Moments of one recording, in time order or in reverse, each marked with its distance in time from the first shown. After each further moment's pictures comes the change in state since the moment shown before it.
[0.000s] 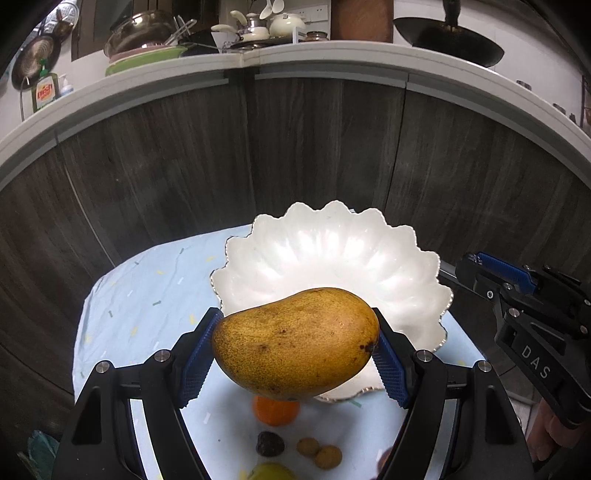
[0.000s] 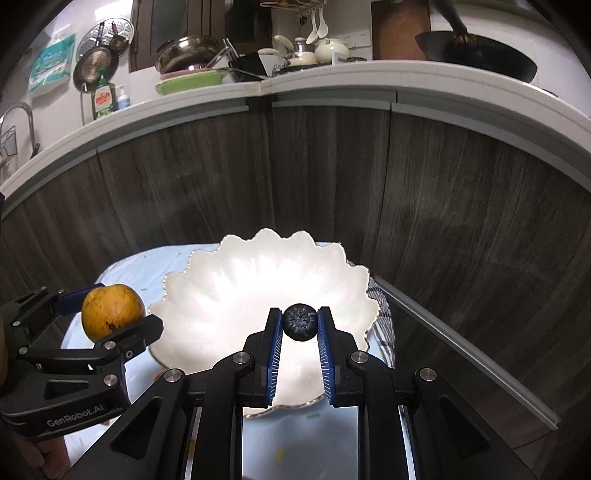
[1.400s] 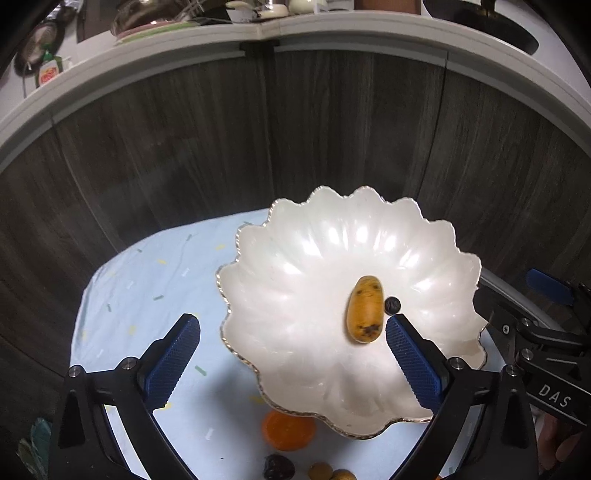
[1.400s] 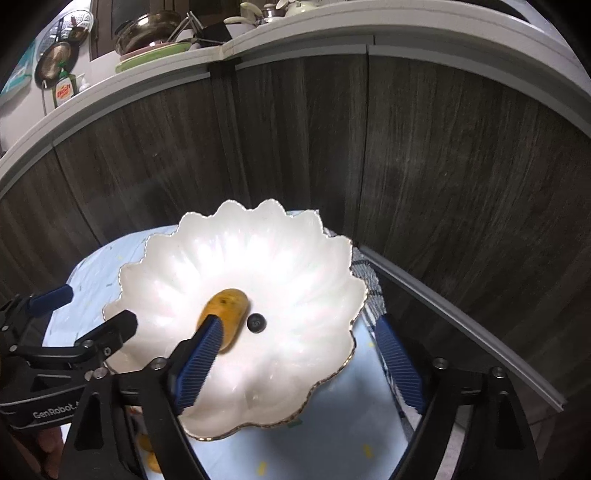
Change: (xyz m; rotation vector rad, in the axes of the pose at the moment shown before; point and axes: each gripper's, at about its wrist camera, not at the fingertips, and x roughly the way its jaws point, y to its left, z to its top) left arm 0.038 0.009 0.009 -0.042 0.062 0.074; right arm 0.041 -0.020 0.004 0.075 0.107 -0.059
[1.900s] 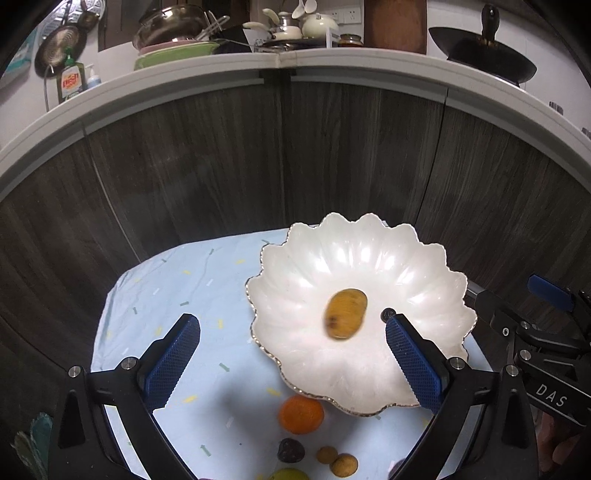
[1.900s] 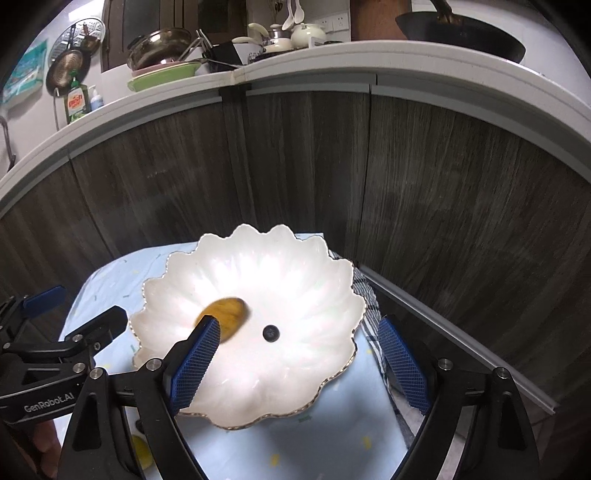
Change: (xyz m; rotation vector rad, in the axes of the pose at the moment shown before) left arm -0.047 0.018 -0.001 -0.028 -0.066 0.008; right arm -0.041 0.012 0.003 -0.013 -0.065 -0.002
